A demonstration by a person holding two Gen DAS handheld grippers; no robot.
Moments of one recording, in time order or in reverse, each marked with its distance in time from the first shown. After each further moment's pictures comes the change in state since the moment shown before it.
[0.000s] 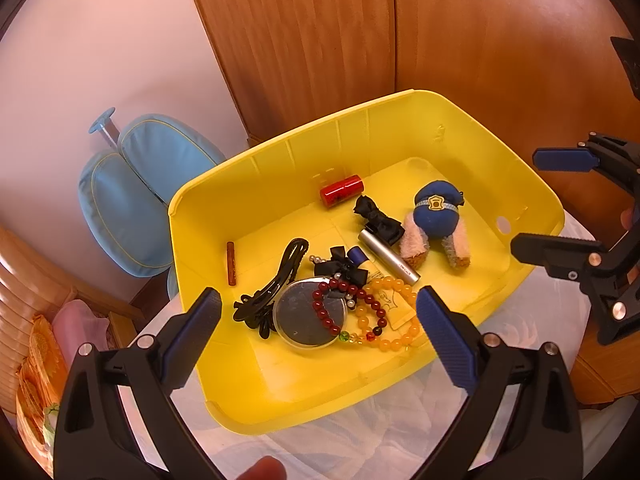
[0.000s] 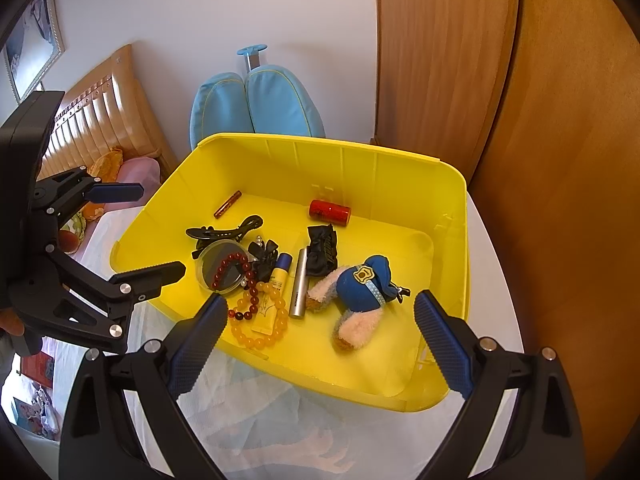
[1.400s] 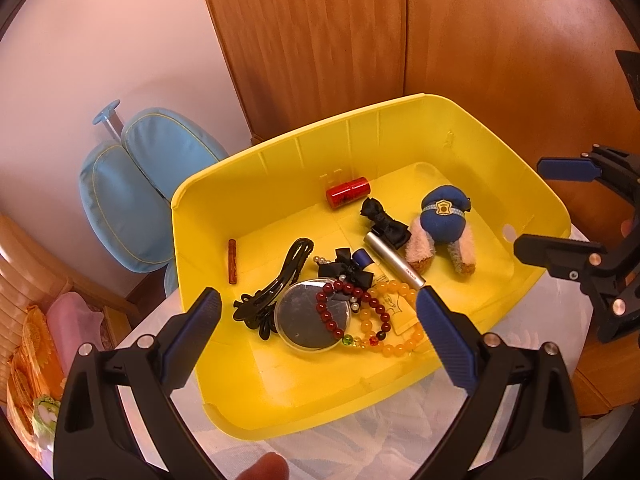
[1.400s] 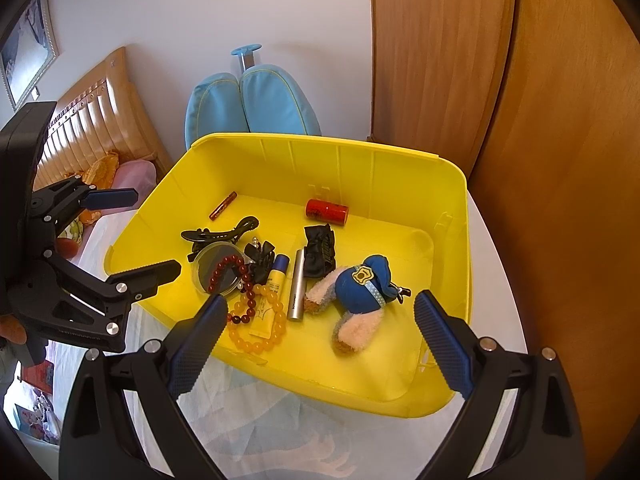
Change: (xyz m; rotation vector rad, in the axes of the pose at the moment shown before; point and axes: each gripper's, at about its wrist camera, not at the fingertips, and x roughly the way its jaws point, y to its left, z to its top) left arm 0.008 0.005 -0.002 -0.047 -0.016 0.000; right arm 0.006 0.000 -0.001 0.017 -0.002 -0.013
